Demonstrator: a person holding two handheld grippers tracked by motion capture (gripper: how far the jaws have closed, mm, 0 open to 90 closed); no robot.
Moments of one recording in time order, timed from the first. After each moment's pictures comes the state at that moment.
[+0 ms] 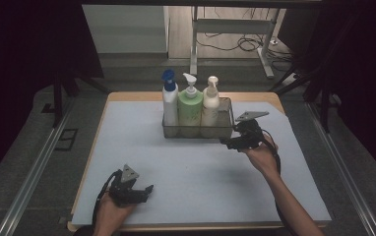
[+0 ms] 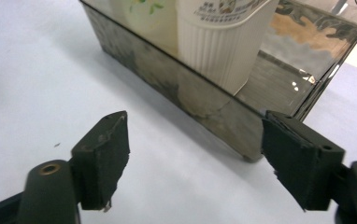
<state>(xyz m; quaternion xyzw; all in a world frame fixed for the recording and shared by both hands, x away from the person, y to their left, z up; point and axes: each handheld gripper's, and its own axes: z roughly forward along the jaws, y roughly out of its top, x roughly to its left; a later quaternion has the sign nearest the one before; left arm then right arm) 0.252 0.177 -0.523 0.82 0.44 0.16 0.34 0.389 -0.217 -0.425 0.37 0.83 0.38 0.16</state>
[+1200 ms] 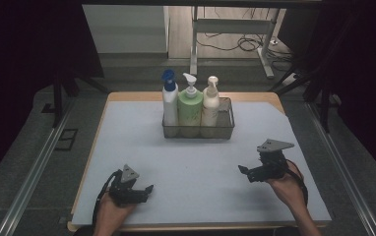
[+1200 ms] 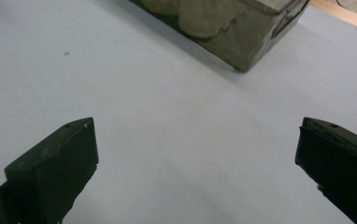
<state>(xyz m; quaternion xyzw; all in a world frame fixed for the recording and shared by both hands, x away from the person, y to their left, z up) 0.252 0.176 -0.523 0.82 0.44 0.16 0.34 0.311 -0.273 -0.449 0.35 0.84 0.36 0.19</state>
